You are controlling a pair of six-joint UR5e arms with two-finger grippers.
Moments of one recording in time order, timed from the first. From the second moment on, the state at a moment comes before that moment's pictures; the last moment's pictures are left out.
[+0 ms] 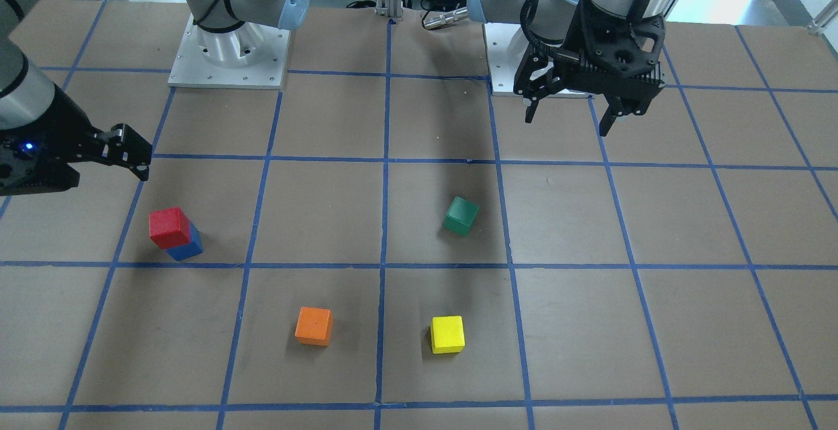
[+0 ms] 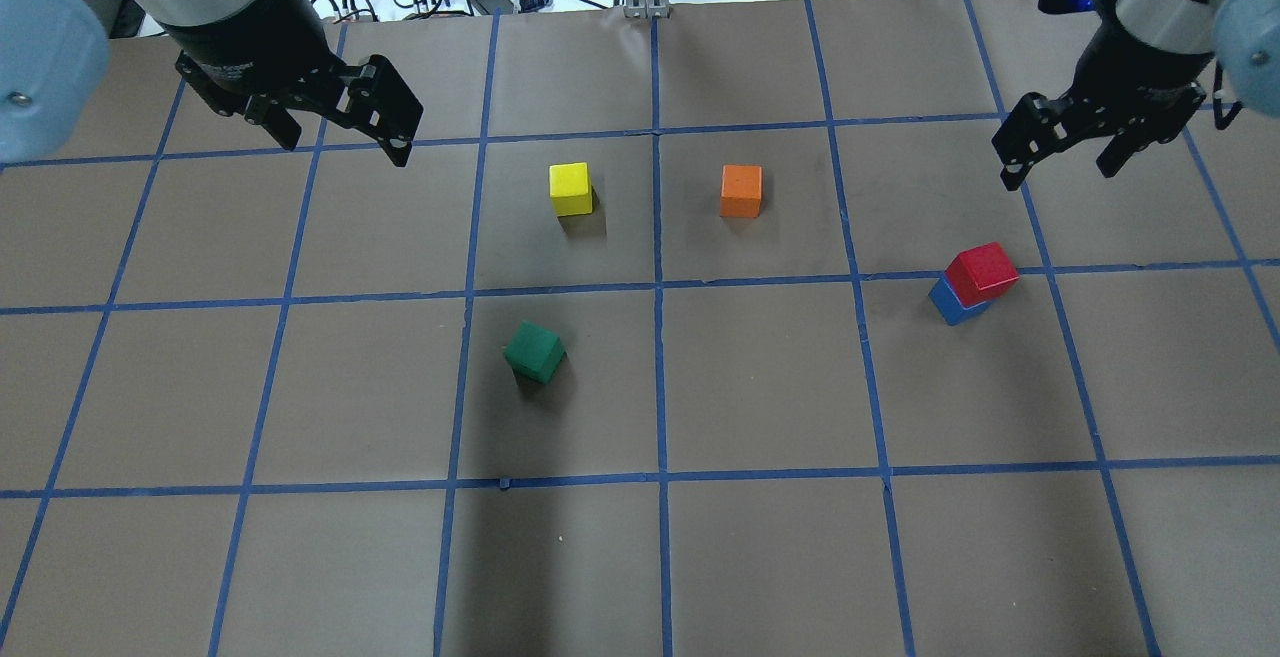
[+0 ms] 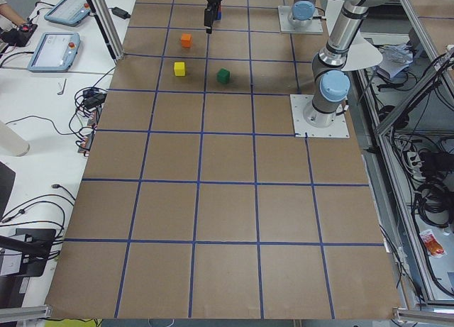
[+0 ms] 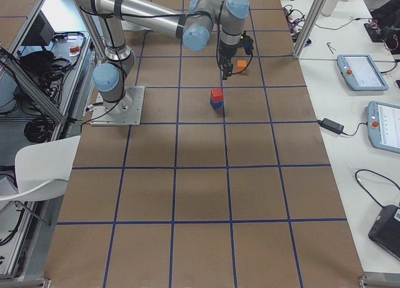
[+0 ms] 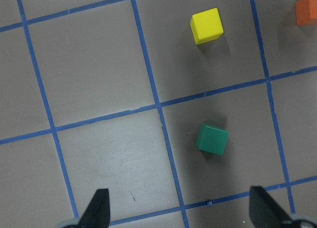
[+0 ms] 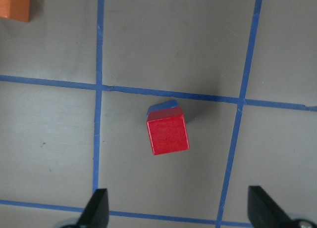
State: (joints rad) left arm -1.60 -1.57 -1.51 -1.56 1.58 0.18; right arm 1.34 -1.47 1.60 -1.62 -1.58 -0.31
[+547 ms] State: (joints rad) left arm -1.60 -1.57 -1.51 -1.56 1.58 0.18; right arm 1.54 -1.48 1.56 -1.56 -1.58 -0.02
